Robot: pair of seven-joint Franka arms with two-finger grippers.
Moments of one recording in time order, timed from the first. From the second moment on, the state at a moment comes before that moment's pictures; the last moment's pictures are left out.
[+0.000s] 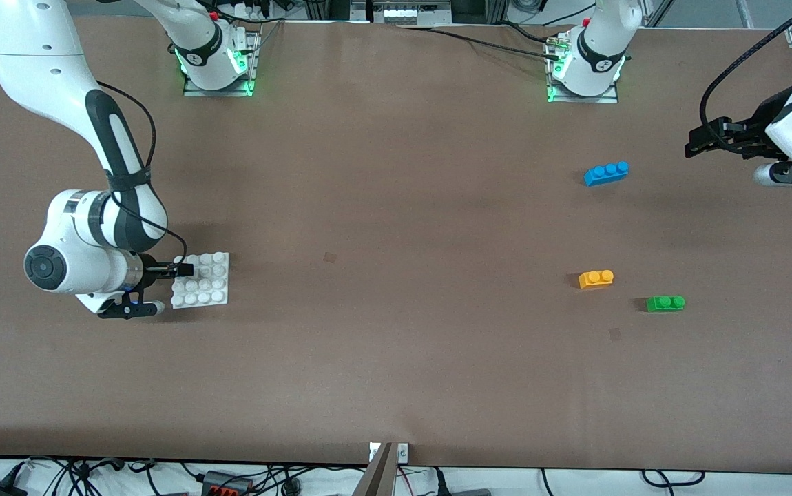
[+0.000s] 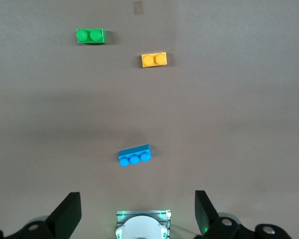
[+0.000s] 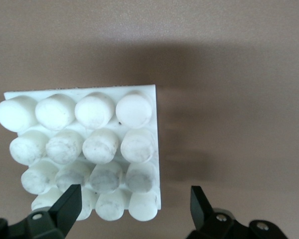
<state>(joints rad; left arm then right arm) 0.07 0.02 -0.08 -1.60 -0.04 1.40 -0.01 0.07 0.65 -0.09 -1.70 0.10 2.11 -0.13</state>
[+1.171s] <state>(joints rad) 0.07 0.02 -0.08 -1.60 -0.04 1.40 -0.01 0.09 0.69 -0.08 -1.69 0.10 2.20 -0.19</state>
